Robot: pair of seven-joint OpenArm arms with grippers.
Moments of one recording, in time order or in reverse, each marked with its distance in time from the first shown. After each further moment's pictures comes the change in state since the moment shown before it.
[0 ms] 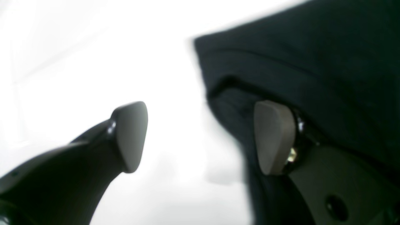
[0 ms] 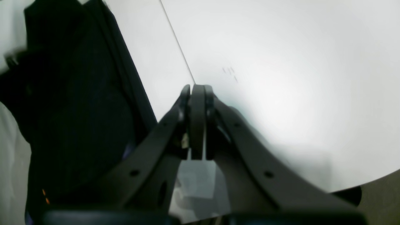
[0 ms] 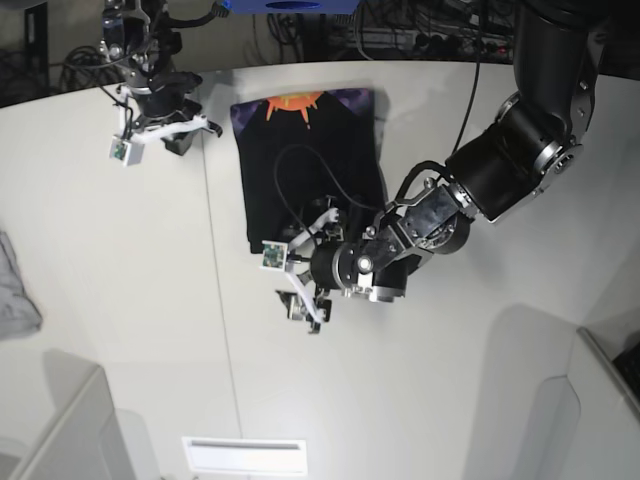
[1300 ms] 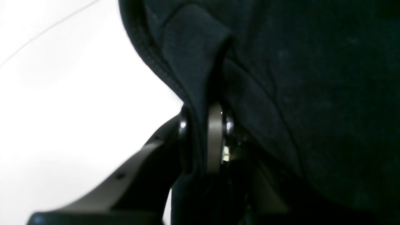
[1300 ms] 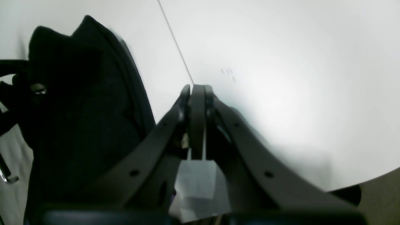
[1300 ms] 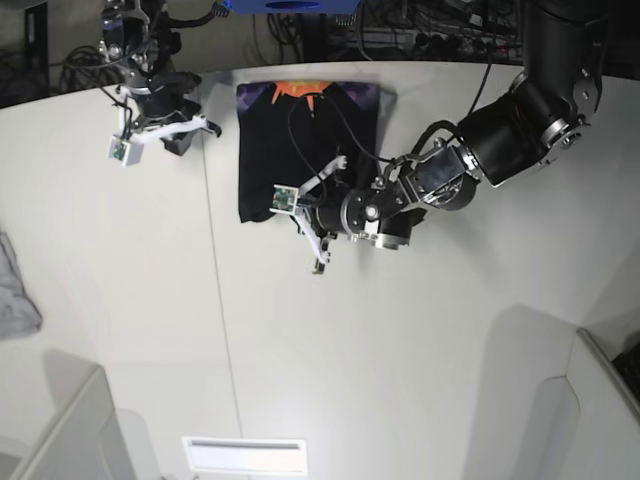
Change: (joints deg) left arm 6.2 -3.9 8.1 0.4 -1.3 1.1 -4.0; right arm -0.1 0.0 0.3 0.0 0.0 0.0 0.0
